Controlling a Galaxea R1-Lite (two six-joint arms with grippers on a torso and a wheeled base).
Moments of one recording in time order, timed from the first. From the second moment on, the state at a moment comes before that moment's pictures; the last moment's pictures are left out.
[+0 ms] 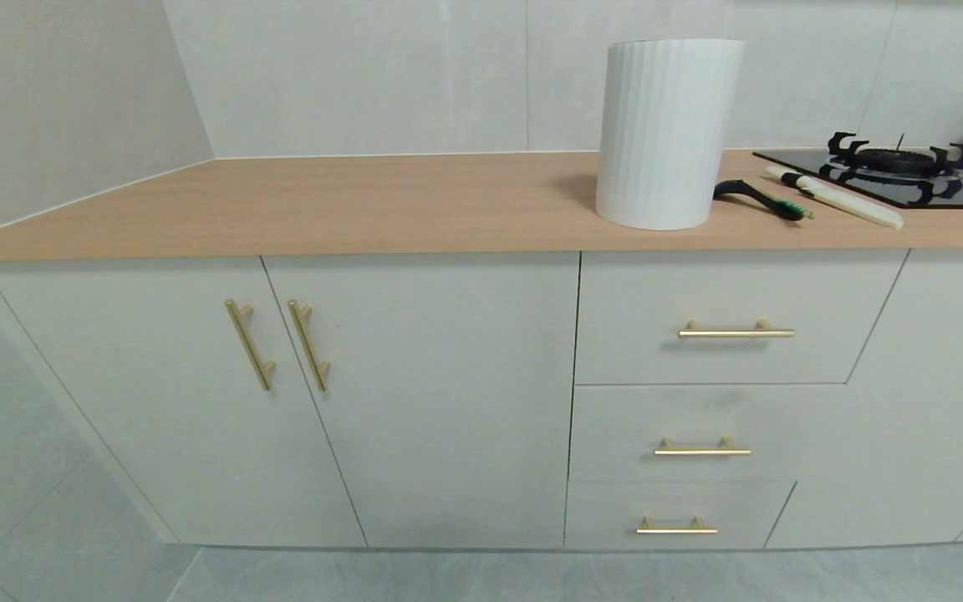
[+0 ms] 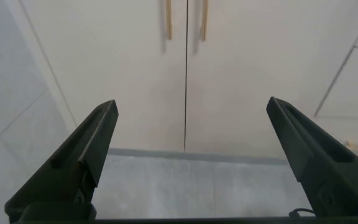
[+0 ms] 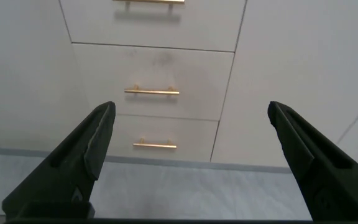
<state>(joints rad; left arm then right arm) 0.00 0.00 0.00 0.00 0.06 -0.01 0.00 0.00 0.00 -0.02 0.02 -0.06</state>
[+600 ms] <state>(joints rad) 0.00 0.00 0.00 0.00 0.06 -0.01 0.00 0.00 0.00 -0.02 0.03 -0.06</state>
